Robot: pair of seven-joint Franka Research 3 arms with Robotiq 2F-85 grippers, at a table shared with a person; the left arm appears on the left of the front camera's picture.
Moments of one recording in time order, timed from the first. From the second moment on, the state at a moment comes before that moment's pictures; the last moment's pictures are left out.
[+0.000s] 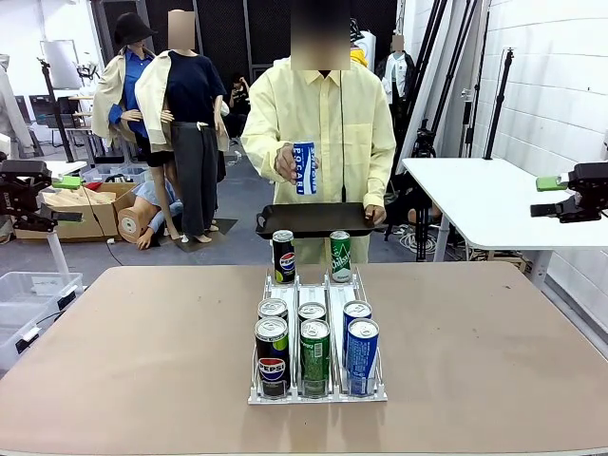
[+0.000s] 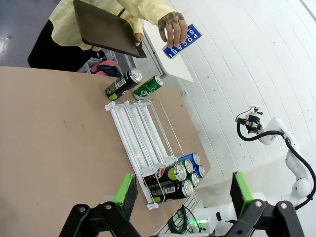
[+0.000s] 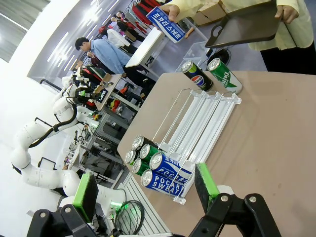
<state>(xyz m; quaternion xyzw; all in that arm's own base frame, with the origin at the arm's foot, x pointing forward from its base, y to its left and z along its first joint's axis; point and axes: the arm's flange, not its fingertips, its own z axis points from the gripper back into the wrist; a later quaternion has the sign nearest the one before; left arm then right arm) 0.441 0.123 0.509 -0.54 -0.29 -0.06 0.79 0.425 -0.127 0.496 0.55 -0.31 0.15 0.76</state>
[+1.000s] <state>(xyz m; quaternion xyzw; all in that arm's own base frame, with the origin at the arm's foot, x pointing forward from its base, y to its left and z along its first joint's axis) 0.441 0.123 0.509 -0.54 -0.29 -0.06 0.79 0.425 -0.127 0.496 0.55 -0.31 0.15 0.76</state>
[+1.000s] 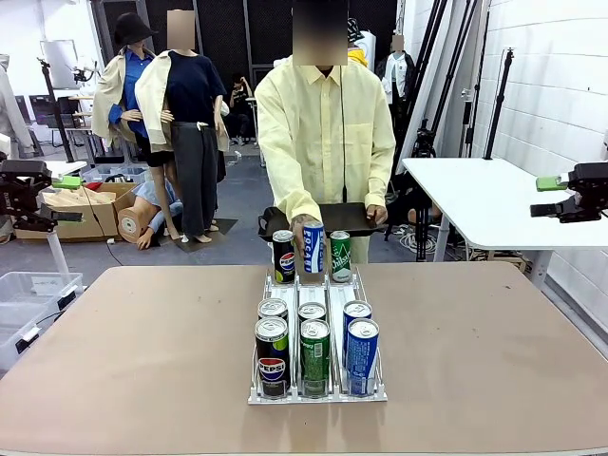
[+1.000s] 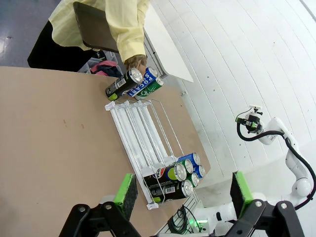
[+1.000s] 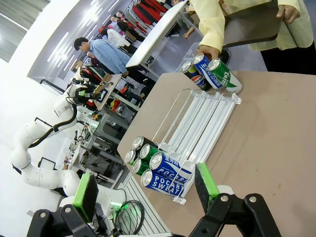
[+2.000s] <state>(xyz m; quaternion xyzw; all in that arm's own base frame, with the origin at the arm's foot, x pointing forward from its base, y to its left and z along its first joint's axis) 0.441 0.123 0.509 -0.54 -0.29 -0.06 0.79 0.425 -0.127 0.496 0.55 -0.31 0.15 0.76</state>
